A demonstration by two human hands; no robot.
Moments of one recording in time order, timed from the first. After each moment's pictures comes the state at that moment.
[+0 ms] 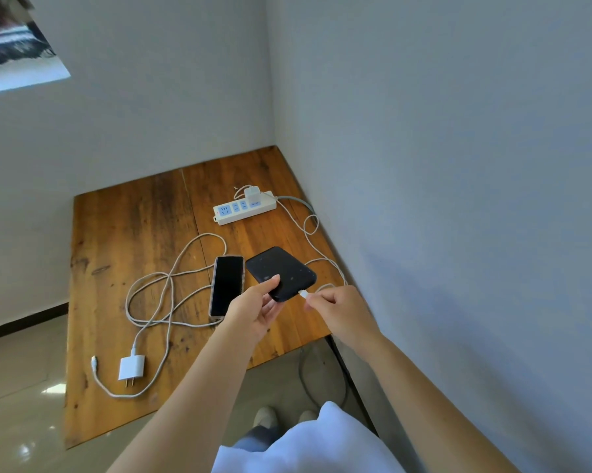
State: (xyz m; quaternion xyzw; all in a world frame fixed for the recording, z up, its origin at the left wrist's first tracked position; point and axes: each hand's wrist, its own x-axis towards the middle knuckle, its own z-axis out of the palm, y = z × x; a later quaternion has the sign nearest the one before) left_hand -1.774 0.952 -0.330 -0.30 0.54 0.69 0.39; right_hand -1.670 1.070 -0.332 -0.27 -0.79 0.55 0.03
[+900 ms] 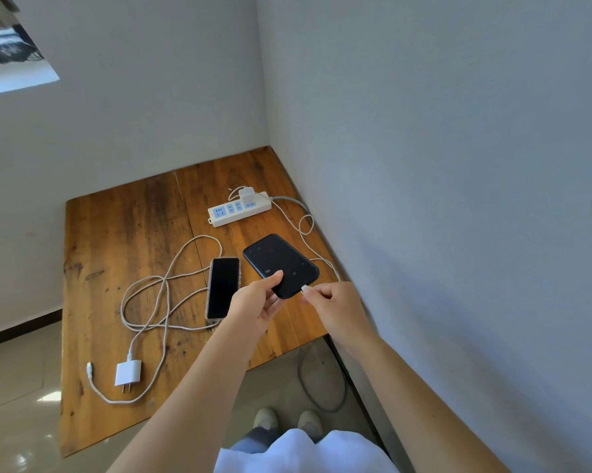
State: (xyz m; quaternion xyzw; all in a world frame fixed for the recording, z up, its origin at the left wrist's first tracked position) left_hand -1.778 0.964 -0.335 -0.25 0.57 0.68 0.38; right_hand -1.674 1.064 -0.333 -0.31 -0.76 0.56 0.07
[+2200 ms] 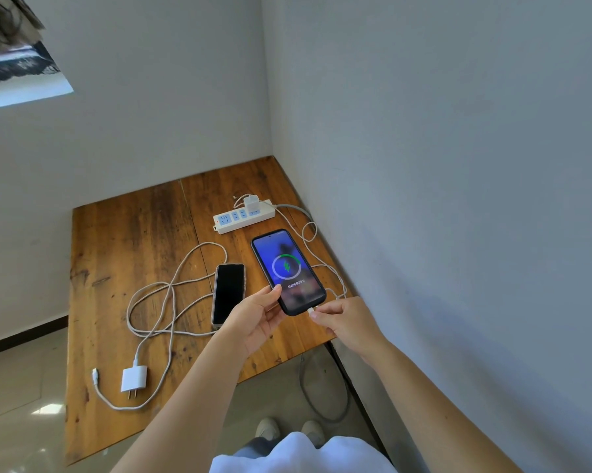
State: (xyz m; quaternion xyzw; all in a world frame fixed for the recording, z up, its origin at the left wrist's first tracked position) left_hand -1.781 0.936 -0.358 -0.17 0.52 0.71 0.45; right_hand -1.663 1.071 -0.361 -0.33 -0.75 0.58 -0.01
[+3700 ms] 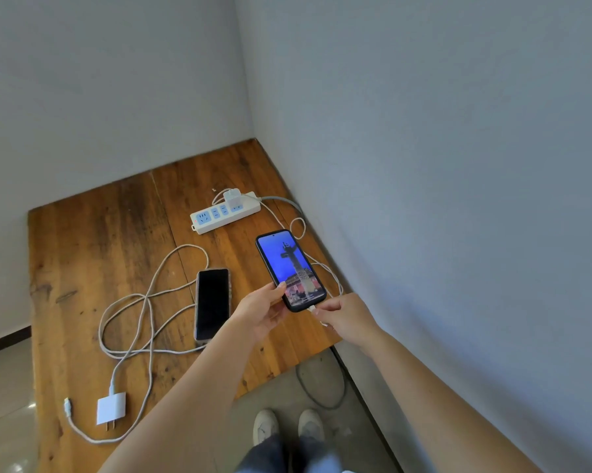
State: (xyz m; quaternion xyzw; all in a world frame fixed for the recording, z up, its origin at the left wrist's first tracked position) left_hand -1.827 0.996 -0.402 -0.19 0.59 0.62 0.49; right_hand -1.701 1.121 -0.403 -0.38 -0.73 0.56 -0.08
